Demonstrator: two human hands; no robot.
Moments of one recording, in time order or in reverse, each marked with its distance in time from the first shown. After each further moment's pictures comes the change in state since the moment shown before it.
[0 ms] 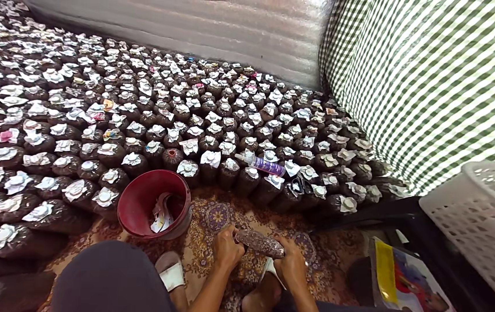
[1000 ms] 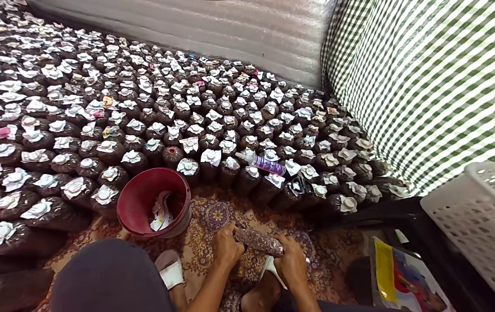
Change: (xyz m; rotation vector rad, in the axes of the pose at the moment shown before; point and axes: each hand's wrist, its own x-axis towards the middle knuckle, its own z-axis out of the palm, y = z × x) left_hand 0.001 0.001 -0.001 -0.004 0.012 0.007; right_hand 0.002 -0.003 -0.007 -0.045 -0.035 -0.024
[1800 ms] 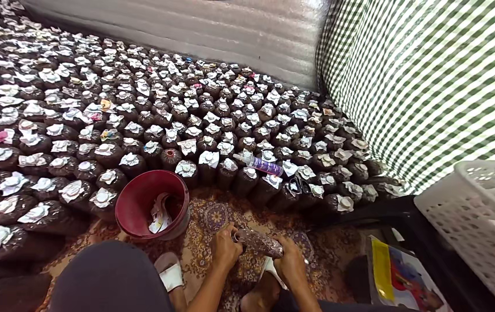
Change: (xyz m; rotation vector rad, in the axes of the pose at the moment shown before) left_hand 0.002 -0.003 0.002 -0.016 -0.001 0.028; right_hand 0.002 0.002 -0.005 0.005 -0.108 0.070
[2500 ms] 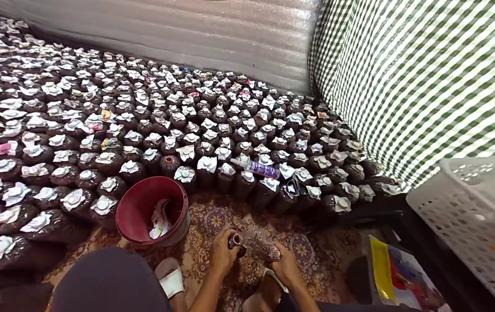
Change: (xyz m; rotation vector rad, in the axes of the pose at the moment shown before) left_hand 0.003 -0.031 0.016 -0.194 0.049 0.167; right_hand 0.013 0.031 0.035 0.417 -0.088 -0.064
